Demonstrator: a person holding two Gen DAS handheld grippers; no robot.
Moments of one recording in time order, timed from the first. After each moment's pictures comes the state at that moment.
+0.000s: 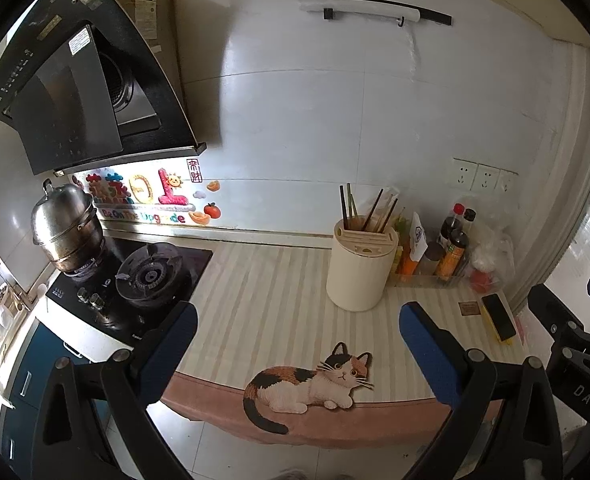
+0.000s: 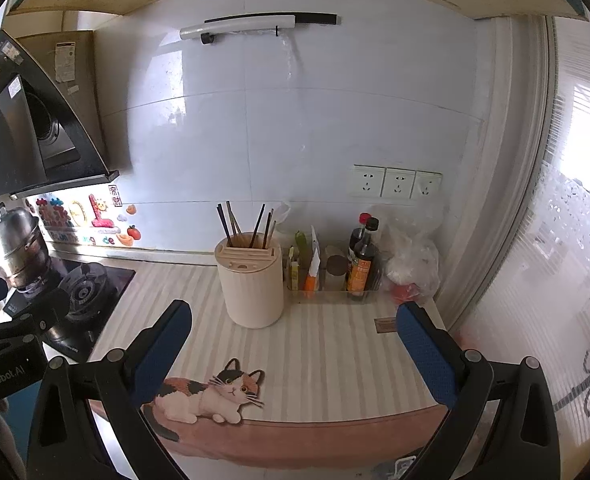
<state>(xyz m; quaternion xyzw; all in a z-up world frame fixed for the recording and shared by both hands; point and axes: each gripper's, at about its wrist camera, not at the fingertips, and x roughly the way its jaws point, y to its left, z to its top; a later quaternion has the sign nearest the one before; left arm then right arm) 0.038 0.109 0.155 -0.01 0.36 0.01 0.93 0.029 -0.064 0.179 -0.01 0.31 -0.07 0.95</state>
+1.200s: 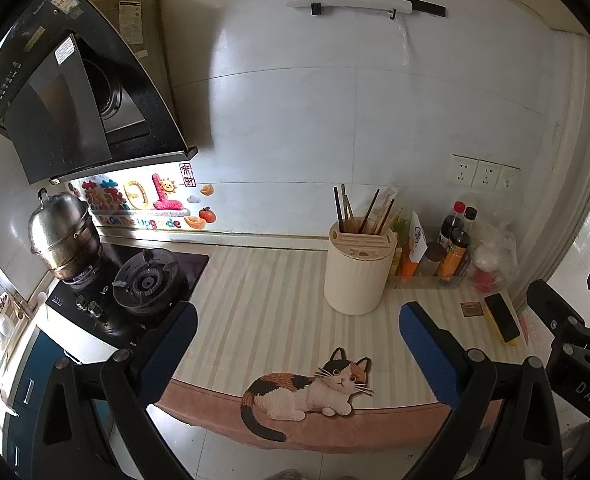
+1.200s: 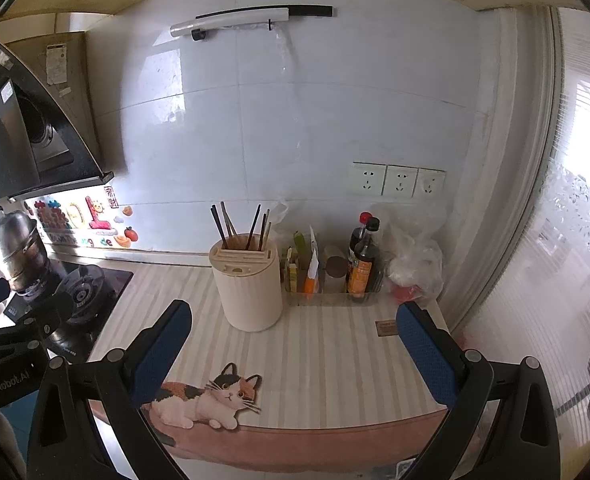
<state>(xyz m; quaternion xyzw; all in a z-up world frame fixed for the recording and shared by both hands) 0.055 0.099 0.149 0.00 0.36 0.01 0.93 0.050 -0.076 0.173 0.00 0.32 -0.07 0.95</state>
